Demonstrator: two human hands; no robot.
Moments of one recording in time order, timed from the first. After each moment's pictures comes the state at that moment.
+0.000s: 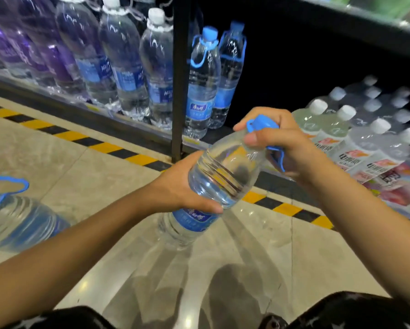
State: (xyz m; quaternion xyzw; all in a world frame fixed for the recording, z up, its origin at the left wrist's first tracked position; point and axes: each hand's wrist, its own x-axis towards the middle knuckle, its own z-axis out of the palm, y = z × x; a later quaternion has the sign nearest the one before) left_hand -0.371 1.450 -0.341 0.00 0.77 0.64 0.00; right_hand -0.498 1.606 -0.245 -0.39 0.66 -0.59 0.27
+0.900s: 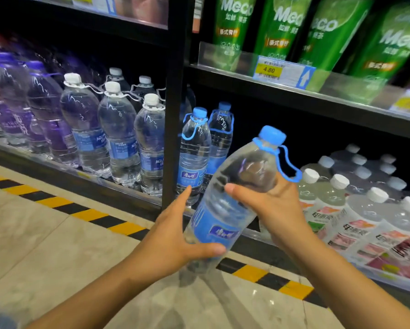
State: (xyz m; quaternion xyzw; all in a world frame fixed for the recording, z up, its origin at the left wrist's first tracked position) left_hand -0.414 1.441 -0.335 -0.15 0.83 0.54 -0.07; right_hand -0.527 1.585 -0.273 -0.31 0.69 -0.65 0.04
